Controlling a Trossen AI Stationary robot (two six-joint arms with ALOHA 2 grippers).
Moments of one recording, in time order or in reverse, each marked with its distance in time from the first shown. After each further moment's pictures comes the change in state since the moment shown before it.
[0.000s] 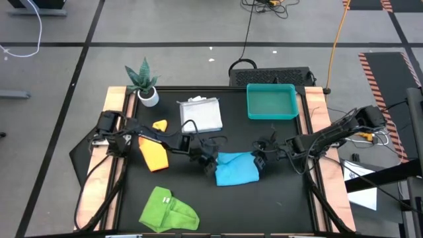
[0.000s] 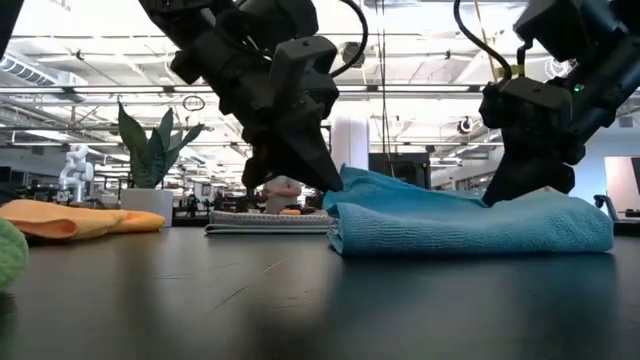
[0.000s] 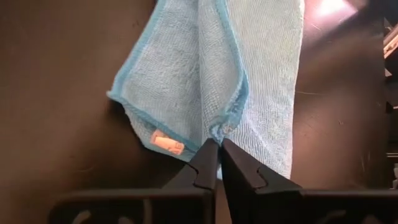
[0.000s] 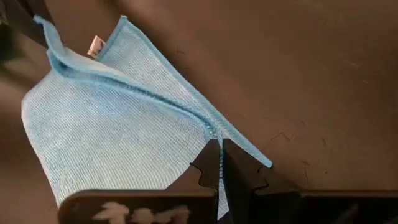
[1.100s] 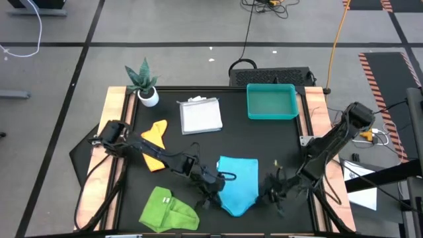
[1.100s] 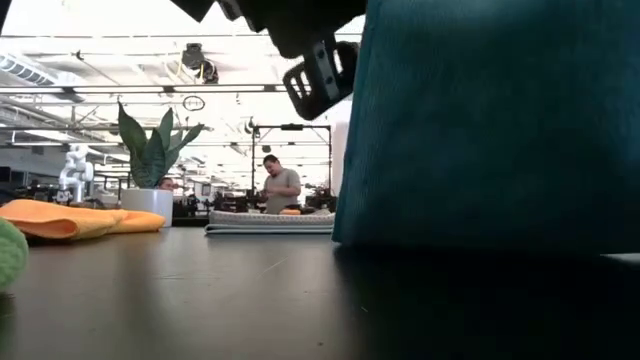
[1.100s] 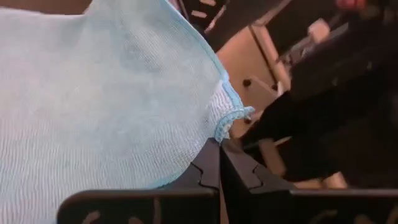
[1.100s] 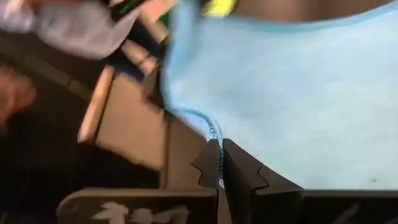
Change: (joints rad) left arm -0.233 0.094 0.225 0.059 0.280 0.216; right arm 0.590 0.145 0.222 0.177 0.115 0.064
